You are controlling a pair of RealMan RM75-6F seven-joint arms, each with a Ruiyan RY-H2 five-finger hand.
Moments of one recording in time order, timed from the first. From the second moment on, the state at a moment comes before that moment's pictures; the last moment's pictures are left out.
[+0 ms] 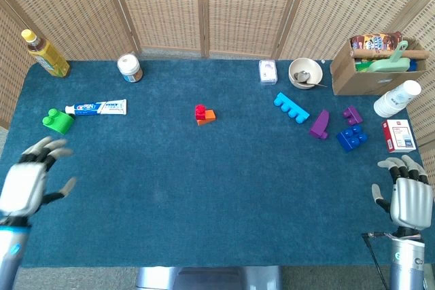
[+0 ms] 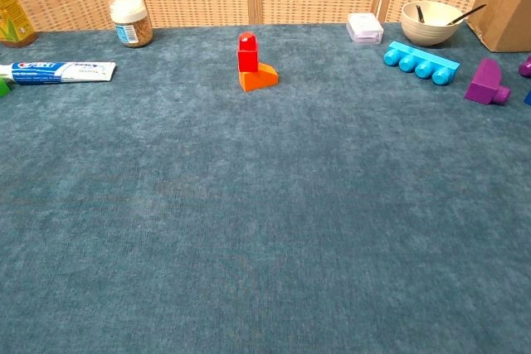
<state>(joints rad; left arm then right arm) -0.27 -1.09 0.11 -1.92 1.38 1.65 0.17 0.06 -1.33 0.21 -1.59 -1.35 1.58 -0.24</state>
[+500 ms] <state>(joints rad) -0.08 -1.16 0.15 -1.76 1.51 1.74 0.07 0.04 -1.34 0.16 -1.60 -1.40 1.61 -0.22</state>
